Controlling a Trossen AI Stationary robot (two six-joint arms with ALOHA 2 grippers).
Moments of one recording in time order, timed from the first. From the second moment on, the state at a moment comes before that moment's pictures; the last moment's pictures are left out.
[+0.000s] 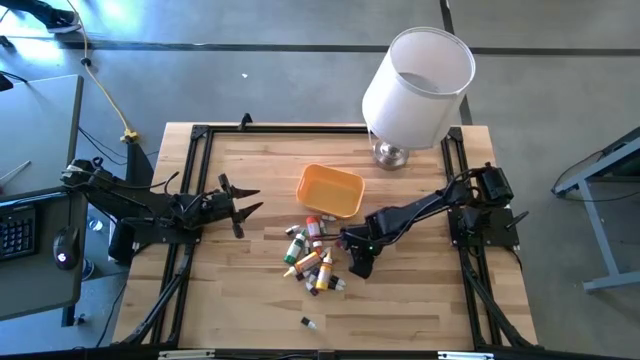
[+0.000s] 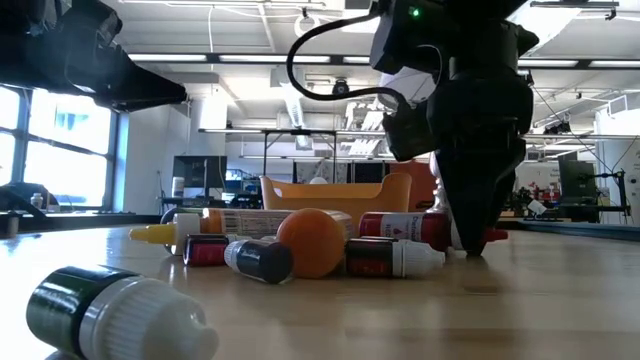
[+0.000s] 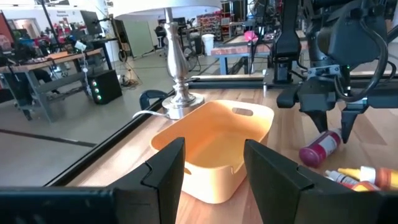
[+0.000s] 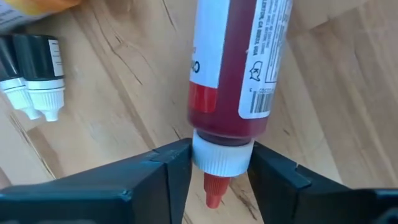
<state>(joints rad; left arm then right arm) -0.30 0.51 0.07 0.45 -0.66 0.09 0.17 1.86 1.06 -0.59 -0.10 0.66</state>
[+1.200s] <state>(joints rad) -0.30 0.51 0.07 0.45 -0.66 0.10 0.17 1.86 1.49 -1.40 0.09 0.62</state>
